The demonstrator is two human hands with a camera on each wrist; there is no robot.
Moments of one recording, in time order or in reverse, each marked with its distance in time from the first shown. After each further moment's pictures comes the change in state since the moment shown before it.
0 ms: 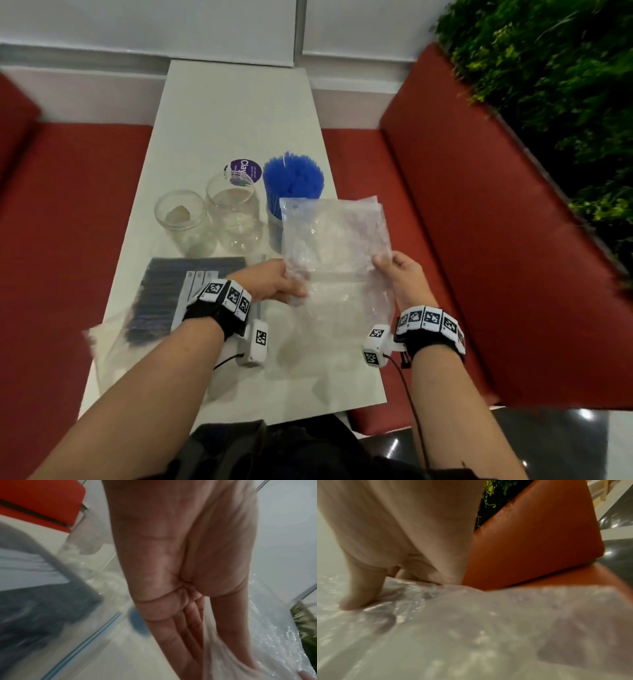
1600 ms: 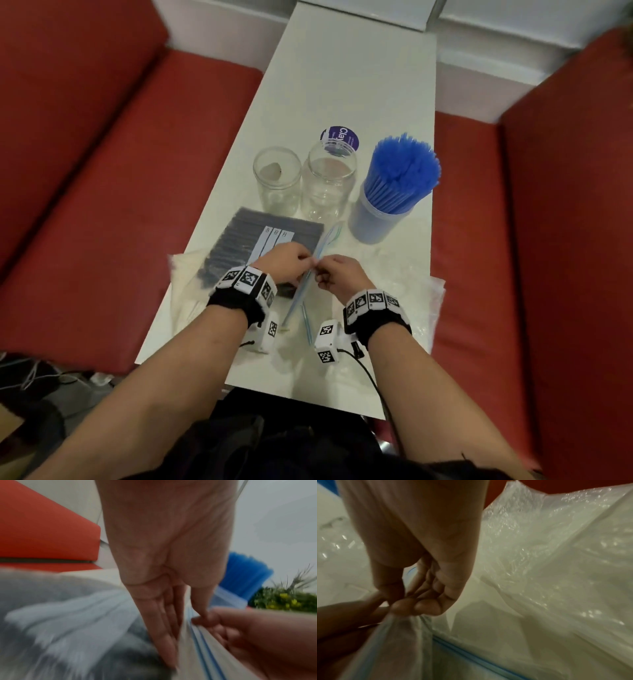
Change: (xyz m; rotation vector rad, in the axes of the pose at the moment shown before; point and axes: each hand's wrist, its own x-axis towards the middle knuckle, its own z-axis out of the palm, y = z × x) left_hand -0.049 -0.056 -0.067 0.480 0.516 -0.084; right_hand 0.007 0.067 0.225 -0.107 -0.466 0.430
